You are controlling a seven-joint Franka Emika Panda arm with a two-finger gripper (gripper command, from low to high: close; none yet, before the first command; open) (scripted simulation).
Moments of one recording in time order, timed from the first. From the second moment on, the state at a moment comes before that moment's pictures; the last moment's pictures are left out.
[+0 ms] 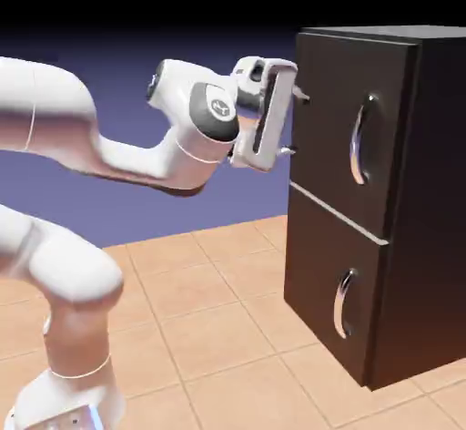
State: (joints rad) arm 0.46 -0.90 -0.58 -2.63 -1.49 2.97 -0.02
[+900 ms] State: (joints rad) arm 0.81 -1.15 -1.02 -2.50 -2.63 2.93 -0.61
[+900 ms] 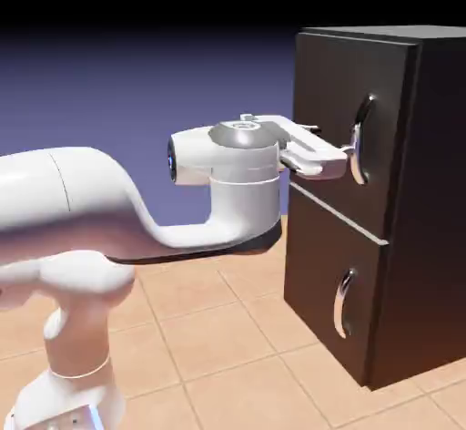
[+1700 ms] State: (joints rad) arm 0.52 -1.21 -0.55 -2.85 -2.21 2.39 -0.62
